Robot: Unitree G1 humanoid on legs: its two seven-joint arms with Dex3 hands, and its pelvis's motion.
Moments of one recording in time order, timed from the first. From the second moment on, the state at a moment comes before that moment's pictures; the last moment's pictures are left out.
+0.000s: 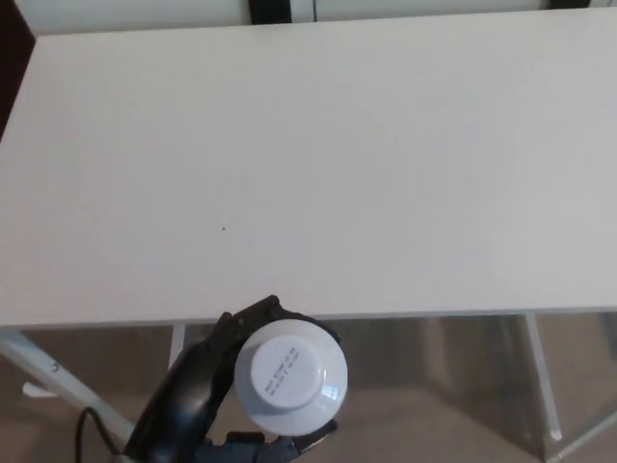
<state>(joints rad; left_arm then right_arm) 0.36 0.25 -0.28 -0.44 0.14 0.04 -0.18 -0.16 -0.50 0.19 1.28 -0.29 -0.08 0.19</state>
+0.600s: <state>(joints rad) 0.38 0.26 -0.27 -0.69 0.11 0.09 -0.21 -0.14 -0.50 0.18 1.28 -0.29 -0.08 0.19</state>
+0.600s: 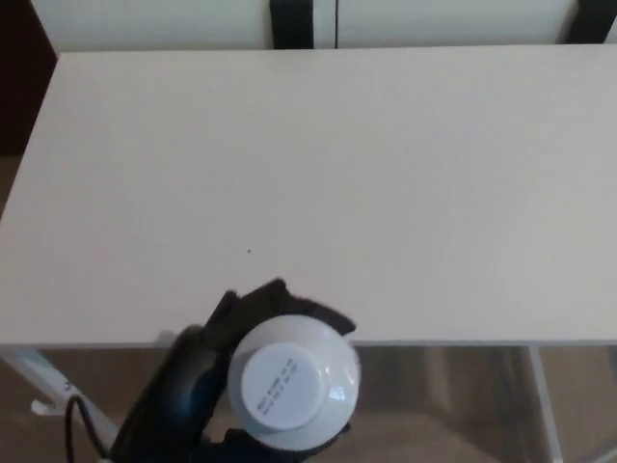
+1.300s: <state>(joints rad) -0.24 0.24 -0.14 -0.44 0.09 0.34 -0.21 -0.15 -0.50 0.18 1.27 -0.29 -0.08 0.20</state>
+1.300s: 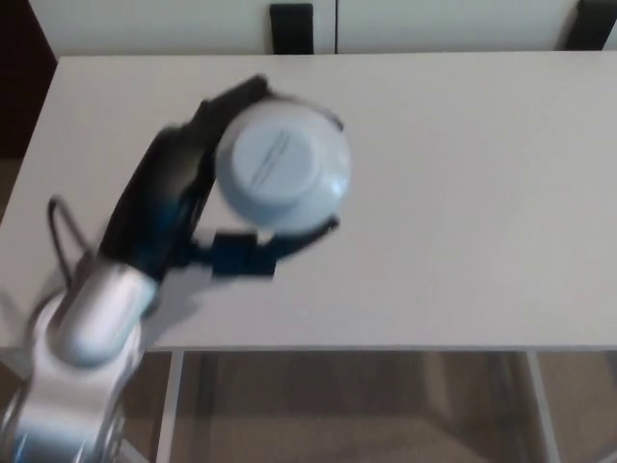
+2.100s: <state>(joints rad) -0.51 0.04 -0.24 0.21 0.12 0.41 -0.16 -0.19 -0.49 0.21 1.26 -0.31 -0.09 0.23</state>
